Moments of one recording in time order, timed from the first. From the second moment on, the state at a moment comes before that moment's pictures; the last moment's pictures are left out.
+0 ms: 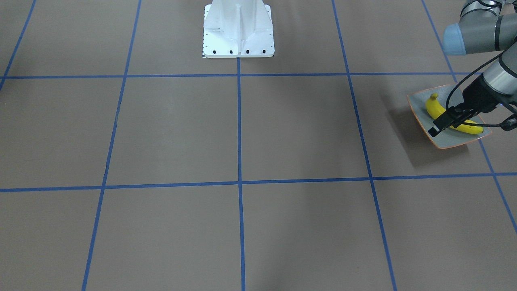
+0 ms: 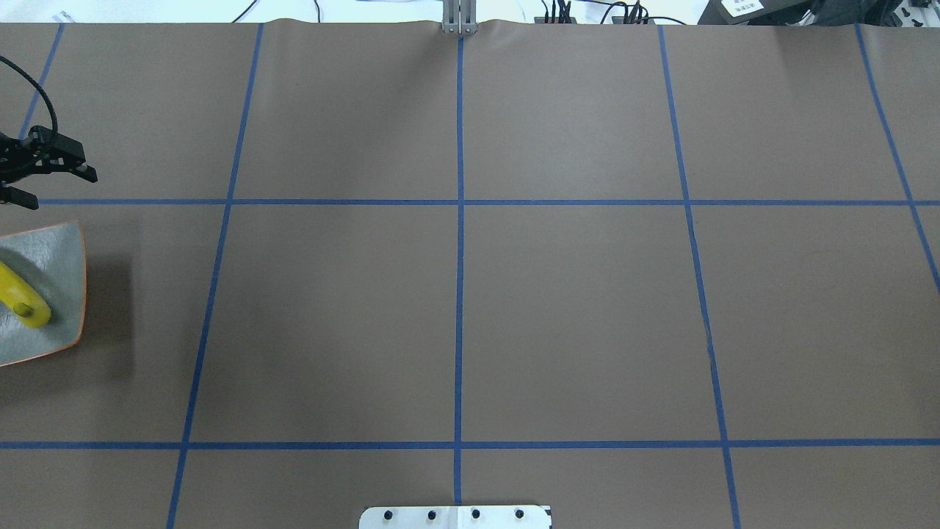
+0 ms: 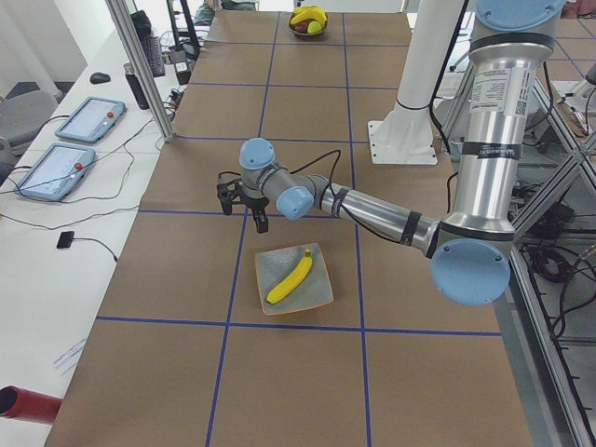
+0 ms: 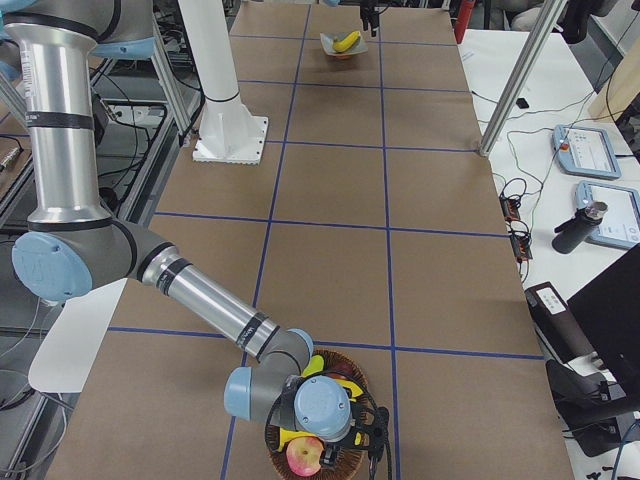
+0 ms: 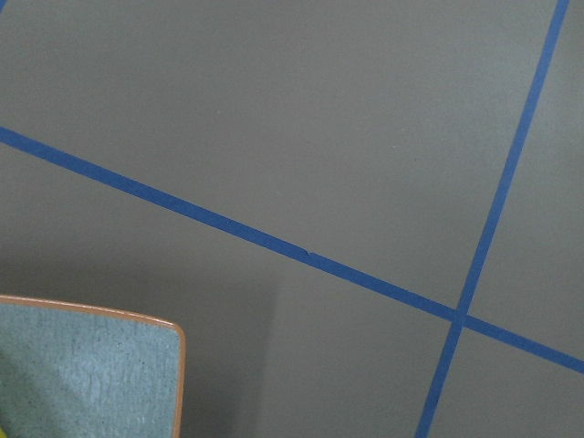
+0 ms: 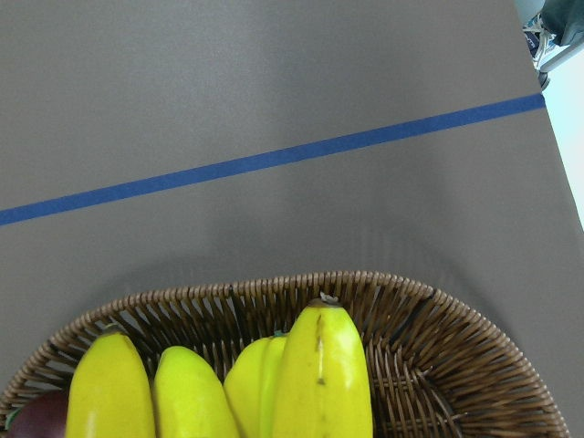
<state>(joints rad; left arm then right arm) -1.14 -1.65 -1.78 -1.96 -2.29 -1.13 1.78 -1.55 1.05 -1.08 2.36 0.07</state>
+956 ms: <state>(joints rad) -1.19 -1.65 -1.78 -1.96 -2.30 -1.00 1.72 -1.55 1.05 -1.08 2.36 0.04</state>
